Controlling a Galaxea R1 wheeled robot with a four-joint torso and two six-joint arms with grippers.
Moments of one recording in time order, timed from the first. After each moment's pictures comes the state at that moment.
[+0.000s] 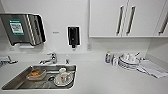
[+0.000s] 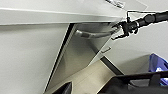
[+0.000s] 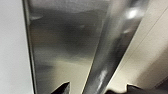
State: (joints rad) left arm 1.12 1.71 -0.91 0.54 -0.09 -0.18; right arm -0.86 2.18 -1.58 0.26 -0.15 1.10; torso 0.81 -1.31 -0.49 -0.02
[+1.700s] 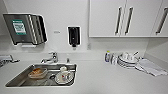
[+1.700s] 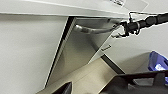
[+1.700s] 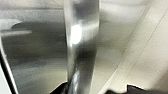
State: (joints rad) left arm 1.12 1.73 -0.94 0.54 -0.09 -0.18; right arm -0.91 2.20 -1.66 0.24 -0.04 1.13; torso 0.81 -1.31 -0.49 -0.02
